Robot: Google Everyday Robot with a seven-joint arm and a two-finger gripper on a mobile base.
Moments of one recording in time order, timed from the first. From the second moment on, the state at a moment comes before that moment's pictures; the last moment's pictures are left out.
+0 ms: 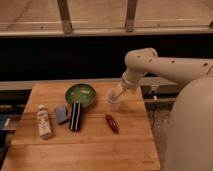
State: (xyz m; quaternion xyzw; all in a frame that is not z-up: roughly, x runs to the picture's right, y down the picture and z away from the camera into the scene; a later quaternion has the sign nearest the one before) arm 0.106 0.025 0.777 -0.27 0.10 0.56 0.77
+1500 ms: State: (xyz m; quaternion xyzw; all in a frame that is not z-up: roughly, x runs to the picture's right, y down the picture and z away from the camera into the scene) arm 0.107 0.025 0.777 -0.27 0.10 0.57 0.77
